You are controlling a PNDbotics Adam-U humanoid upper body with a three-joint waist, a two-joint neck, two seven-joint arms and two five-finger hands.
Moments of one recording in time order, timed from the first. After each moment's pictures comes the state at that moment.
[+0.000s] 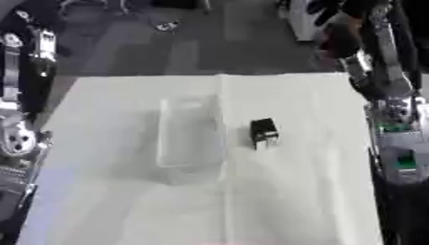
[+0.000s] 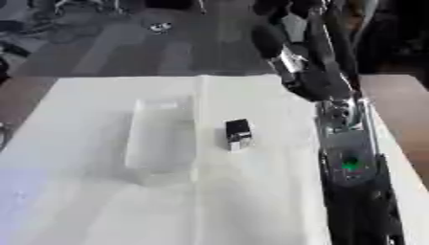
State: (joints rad) left arm -0.36 0.44 -0.06 -1.84 -0.22 0.06 0.40; right arm -0.55 -0.07 0.01 -1.87 0.60 -0.28 0.18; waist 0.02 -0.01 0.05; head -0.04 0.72
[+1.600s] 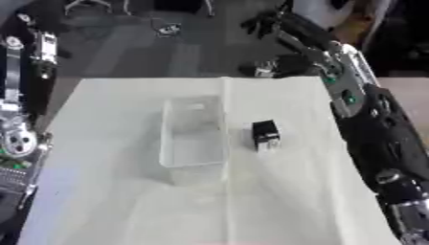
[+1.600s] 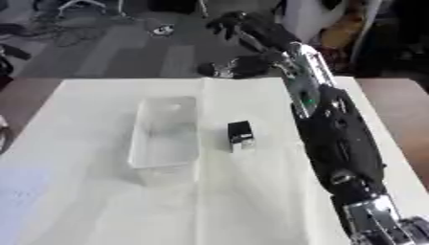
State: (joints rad) left arm -0.35 0.44 -0.06 -1.84 -0.22 0.06 0.40; right arm -1.00 -0.17 0.01 -0.98 1.14 -0.46 0.29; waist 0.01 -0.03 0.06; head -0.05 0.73
